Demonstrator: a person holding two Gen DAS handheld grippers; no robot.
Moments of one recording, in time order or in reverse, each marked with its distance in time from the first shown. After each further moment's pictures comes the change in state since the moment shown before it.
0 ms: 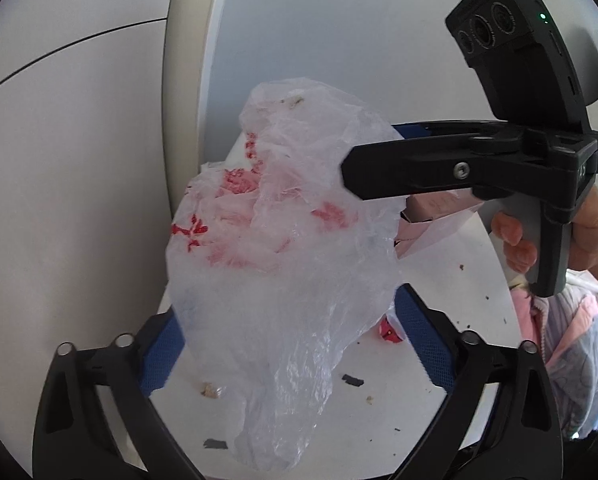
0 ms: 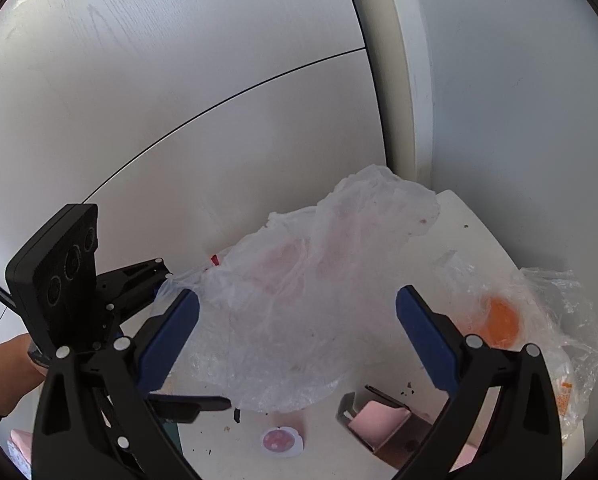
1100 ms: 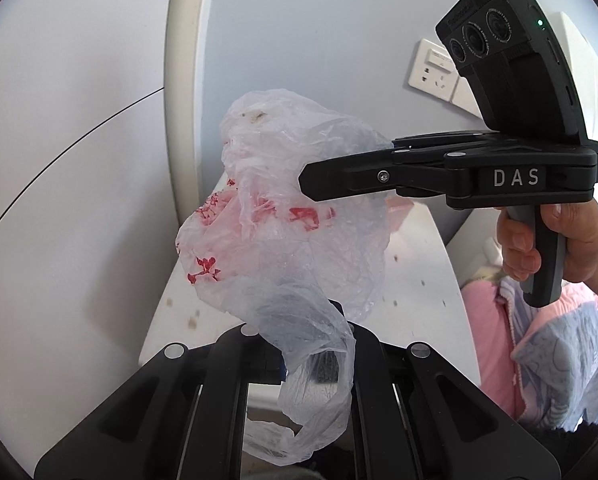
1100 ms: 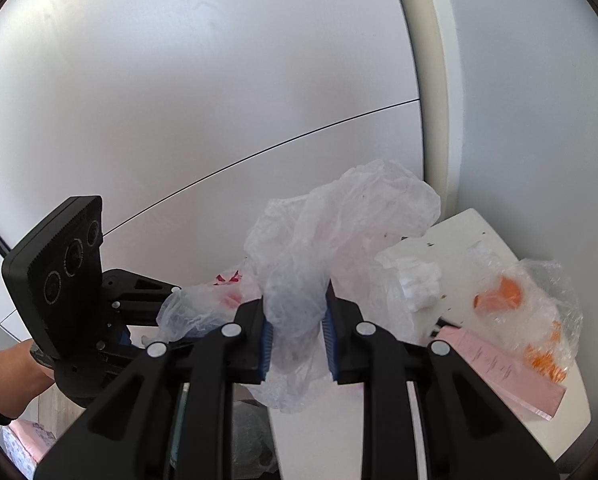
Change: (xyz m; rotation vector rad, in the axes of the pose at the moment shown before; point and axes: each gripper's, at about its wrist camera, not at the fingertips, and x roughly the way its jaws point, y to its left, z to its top) left arm -0.114 -0.068 -0.024 0.057 -0.076 0.070; right arm -0.129 0.075 -0.066 -0.063 -0.084 0.054
